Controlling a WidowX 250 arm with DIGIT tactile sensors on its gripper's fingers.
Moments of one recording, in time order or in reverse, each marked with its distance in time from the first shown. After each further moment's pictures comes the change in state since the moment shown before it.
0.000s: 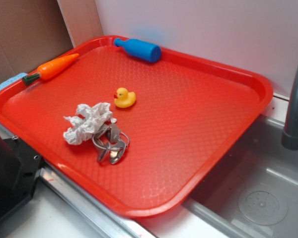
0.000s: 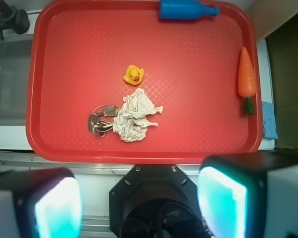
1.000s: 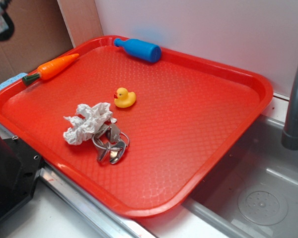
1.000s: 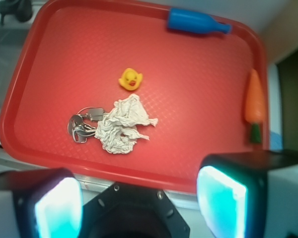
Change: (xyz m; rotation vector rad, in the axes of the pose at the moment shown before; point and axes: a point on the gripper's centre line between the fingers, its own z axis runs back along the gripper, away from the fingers) arm -0.007 0.017 -0.049 0.018 -0.153 -0.200
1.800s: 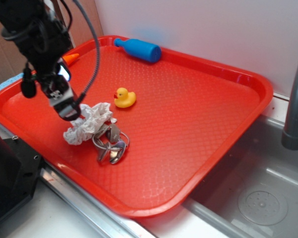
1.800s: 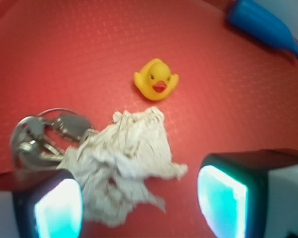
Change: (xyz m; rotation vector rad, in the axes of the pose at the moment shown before) arm 0.019 -0.015 -0.123 0.026 -0.021 -0.268
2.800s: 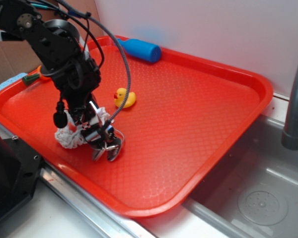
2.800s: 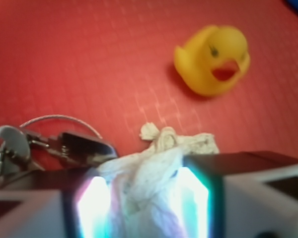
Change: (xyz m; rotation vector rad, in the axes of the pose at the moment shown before) arm -0.006 -0.005 -0.044 -0.053 0.055 0.027
